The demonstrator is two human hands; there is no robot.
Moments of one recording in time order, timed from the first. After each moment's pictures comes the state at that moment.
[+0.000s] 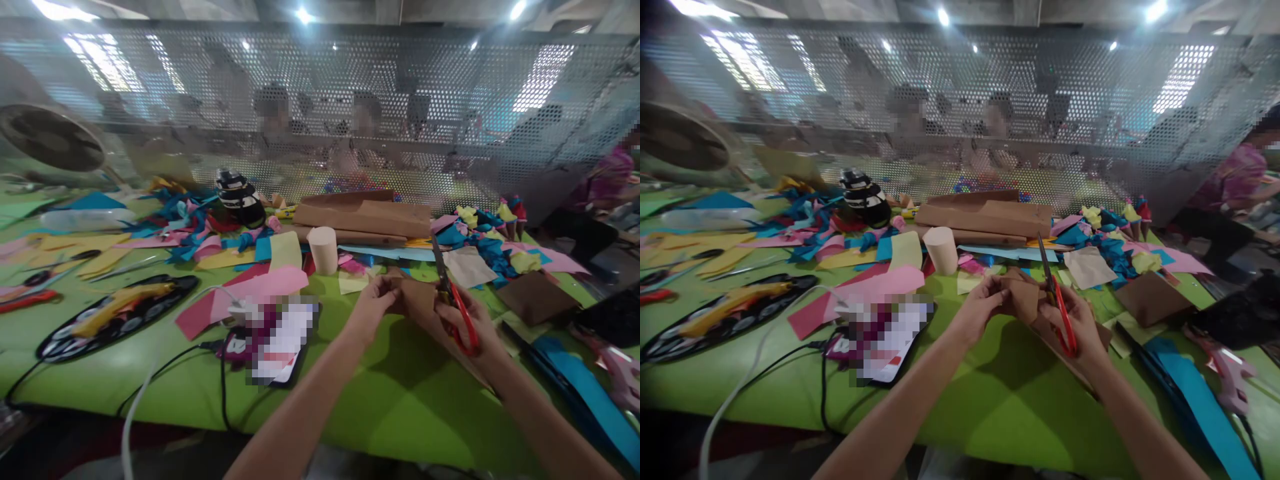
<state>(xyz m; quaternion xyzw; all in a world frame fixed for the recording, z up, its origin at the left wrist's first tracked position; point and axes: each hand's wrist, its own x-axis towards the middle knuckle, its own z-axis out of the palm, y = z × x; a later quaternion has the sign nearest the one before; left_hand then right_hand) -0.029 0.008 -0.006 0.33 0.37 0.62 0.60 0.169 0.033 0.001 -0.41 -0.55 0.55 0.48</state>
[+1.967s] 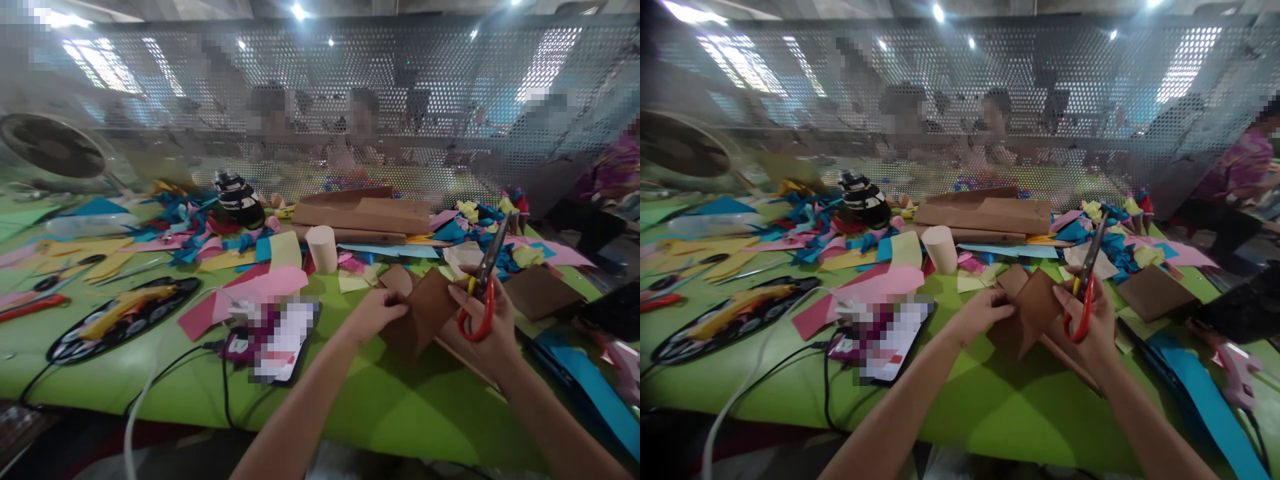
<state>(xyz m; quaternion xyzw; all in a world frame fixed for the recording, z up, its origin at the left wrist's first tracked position) -0.040 0.004 -0.008 0.53 0.47 0.43 0.55 0.171 0.027 0.016 -0.38 -0.49 0.50 0.61</state>
